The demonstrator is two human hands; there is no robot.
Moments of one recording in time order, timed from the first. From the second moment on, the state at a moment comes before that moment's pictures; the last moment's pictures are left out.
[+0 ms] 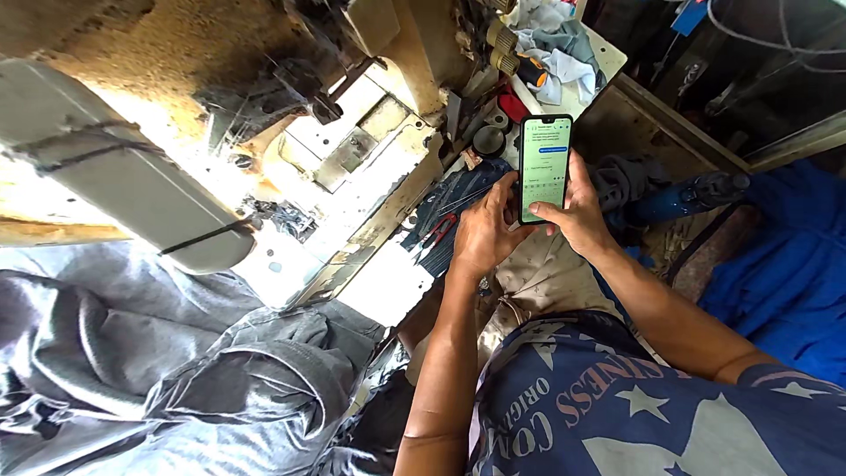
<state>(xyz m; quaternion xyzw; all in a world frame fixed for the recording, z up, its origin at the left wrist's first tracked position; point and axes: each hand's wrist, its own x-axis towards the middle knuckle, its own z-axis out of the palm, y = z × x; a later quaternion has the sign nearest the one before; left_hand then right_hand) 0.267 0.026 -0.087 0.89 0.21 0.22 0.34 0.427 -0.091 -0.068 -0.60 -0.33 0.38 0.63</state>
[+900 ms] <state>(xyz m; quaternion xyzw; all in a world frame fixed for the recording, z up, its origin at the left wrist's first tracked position) 0.270 0.028 -0.089 0.89 0.21 0.23 0.33 0.436 -0.082 -0.079 -0.55 -0.35 0.36 0.67</state>
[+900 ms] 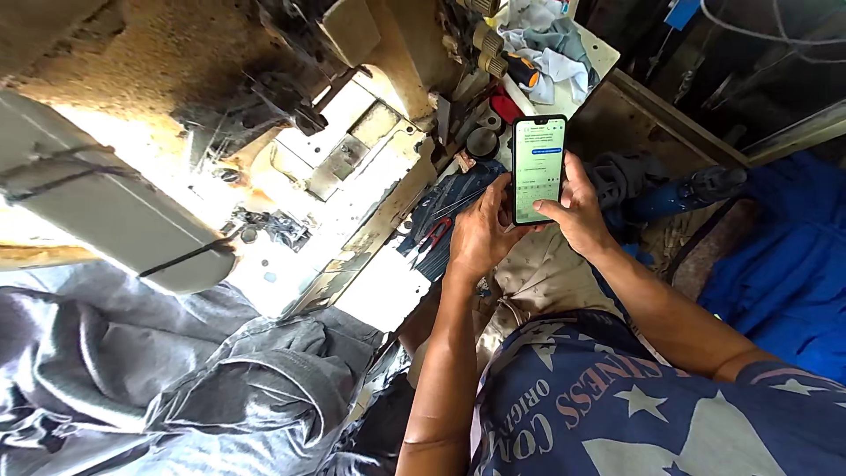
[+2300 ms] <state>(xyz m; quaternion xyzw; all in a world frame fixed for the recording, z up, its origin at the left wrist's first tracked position) 0.269 0.028 -0.088 0.89 0.22 0.22 0.34 0.460 -0.089 -0.078 -0.45 -0.38 0.48 0.65</state>
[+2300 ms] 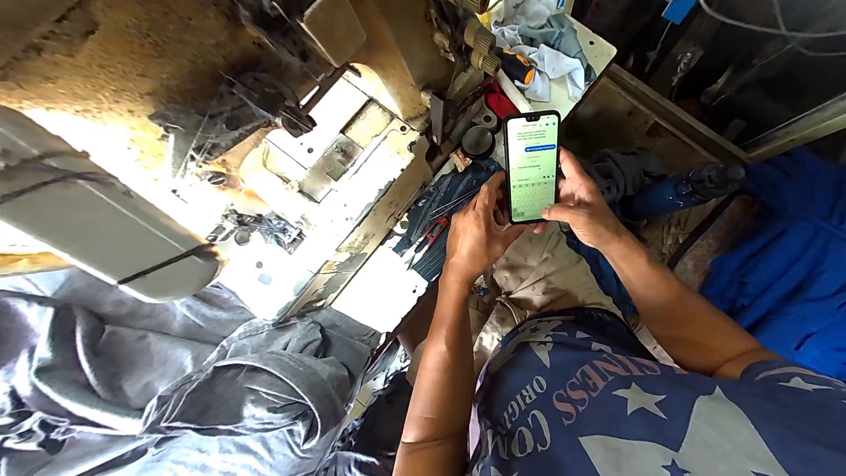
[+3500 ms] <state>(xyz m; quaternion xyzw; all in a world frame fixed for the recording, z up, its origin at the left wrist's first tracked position) 0.269 0.027 -0.089 0.89 0.22 0.22 0.34 0.459 -0.088 -0.083 -0.46 -0.34 0.46 0.68</state>
